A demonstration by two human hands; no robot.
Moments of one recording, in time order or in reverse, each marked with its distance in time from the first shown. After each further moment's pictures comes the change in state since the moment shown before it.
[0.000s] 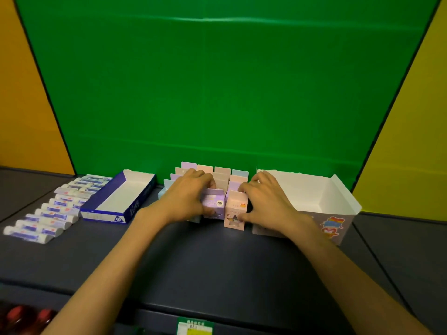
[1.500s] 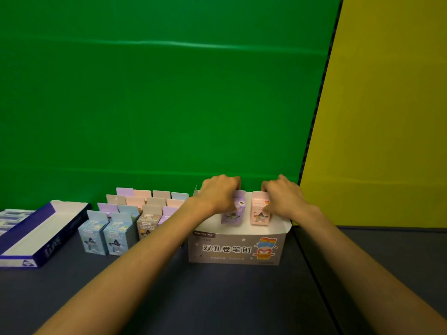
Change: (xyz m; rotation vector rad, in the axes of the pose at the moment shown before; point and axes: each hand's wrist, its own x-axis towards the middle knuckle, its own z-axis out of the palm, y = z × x) left_hand 0.163 0.167 0.060 0.176 -0.098 0.050; right_hand -0.032 0.199 -0.006 -0.082 -0.099 0.382
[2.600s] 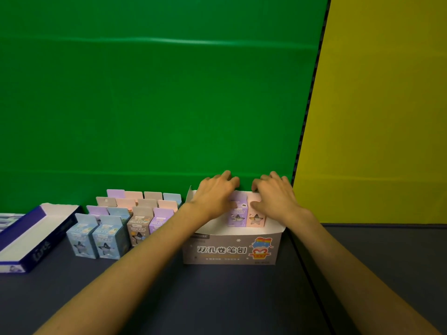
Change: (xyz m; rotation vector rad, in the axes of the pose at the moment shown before) left_hand 0.009 0.004 0.021 0.140 0.131 0.106; right_hand -0.003 -0.004 0.005 0.001 0.140 -0.038
